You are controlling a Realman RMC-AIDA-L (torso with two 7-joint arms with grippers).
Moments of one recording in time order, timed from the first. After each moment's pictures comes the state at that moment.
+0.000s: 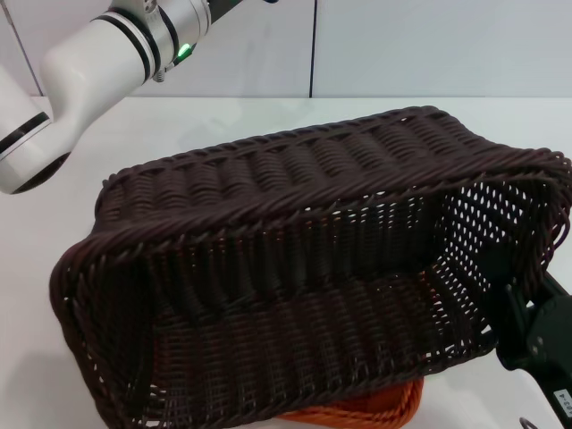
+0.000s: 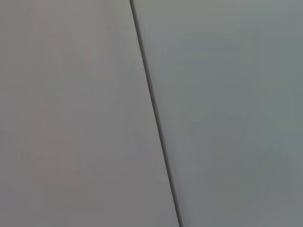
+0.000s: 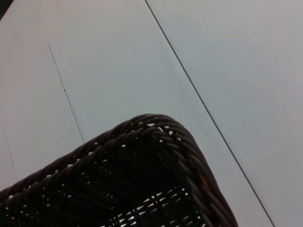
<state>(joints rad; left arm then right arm) -0.97 -2.07 1.16 0.35 0.77 0.66 -0.61 0.22 2.09 -0.17 0.41 -1.80 -1.83 0.32</state>
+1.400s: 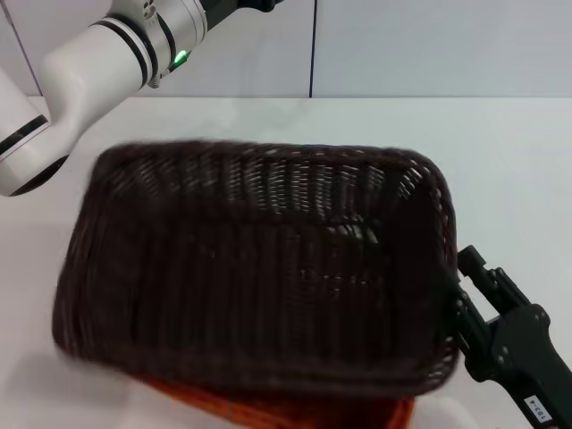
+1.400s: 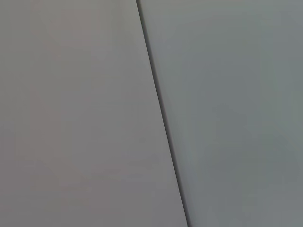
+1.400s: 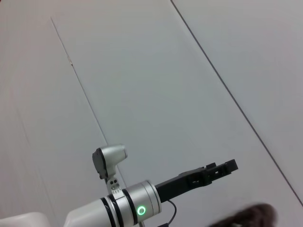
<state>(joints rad) -0.97 -2.07 1.17 0.35 0.78 0.63 -0.60 0.24 2.08 -0.19 0.41 -1.83 -1.75 0.38</state>
